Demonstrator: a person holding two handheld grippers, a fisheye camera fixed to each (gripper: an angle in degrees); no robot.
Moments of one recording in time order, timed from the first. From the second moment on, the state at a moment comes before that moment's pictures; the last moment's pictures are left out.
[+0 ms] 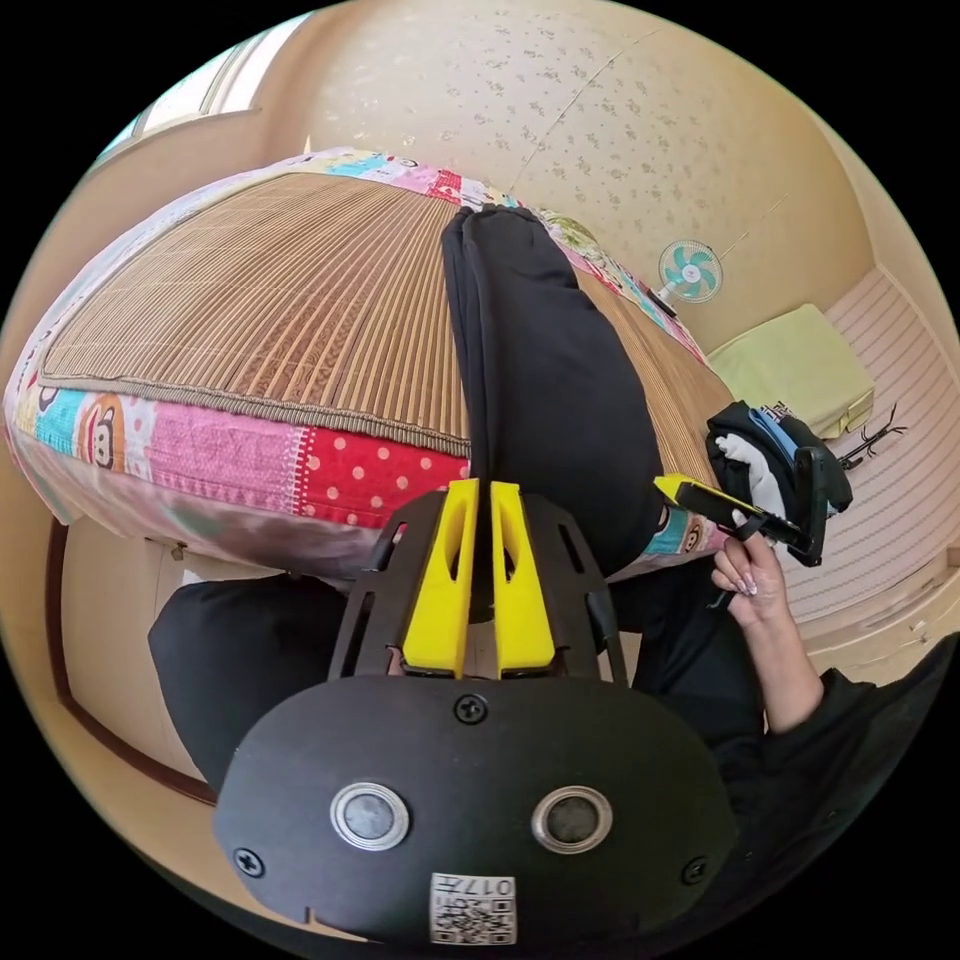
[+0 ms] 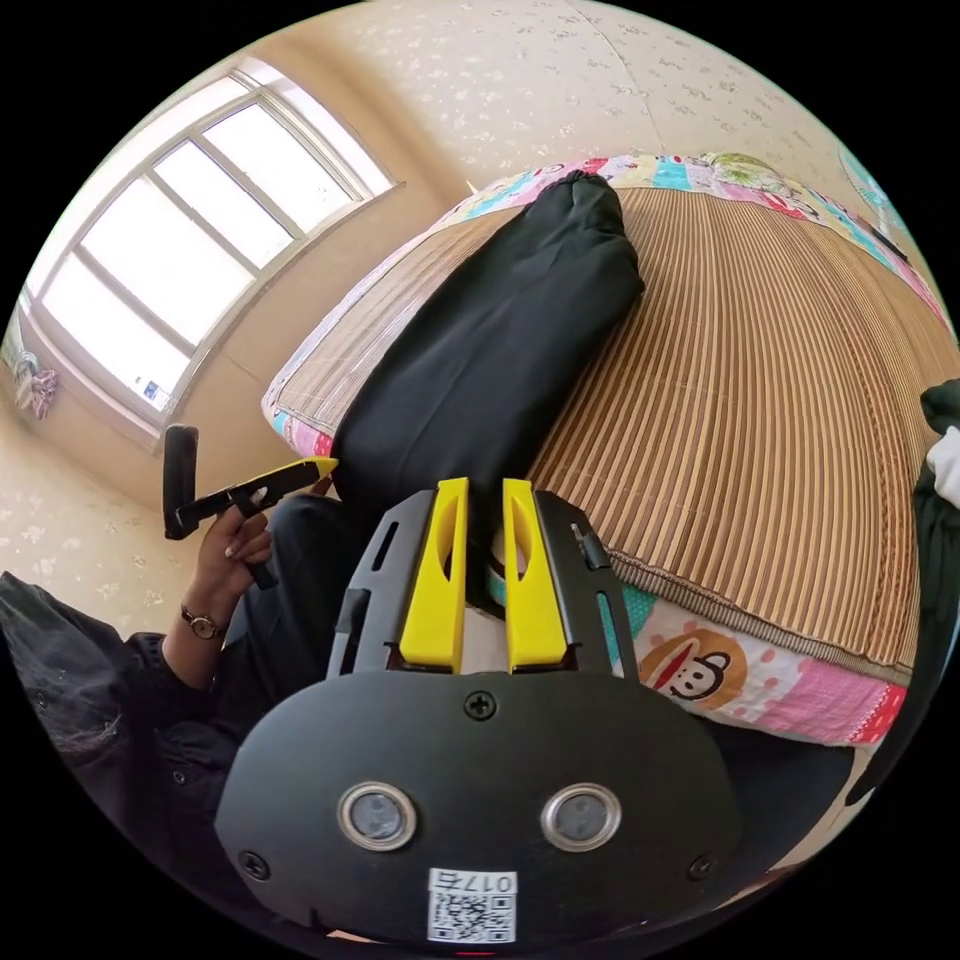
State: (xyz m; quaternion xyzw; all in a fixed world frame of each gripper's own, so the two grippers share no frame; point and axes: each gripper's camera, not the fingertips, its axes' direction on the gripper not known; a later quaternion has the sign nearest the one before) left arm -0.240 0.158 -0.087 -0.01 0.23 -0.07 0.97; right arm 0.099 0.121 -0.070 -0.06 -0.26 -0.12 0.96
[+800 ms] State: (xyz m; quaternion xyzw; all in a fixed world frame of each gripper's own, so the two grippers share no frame) left arm -0.262 0.172 -0.065 0.06 0.32 -0.04 0.94; right arm -0.054 -0.114 -0.003 -0.10 -0.28 -0.30 0.91
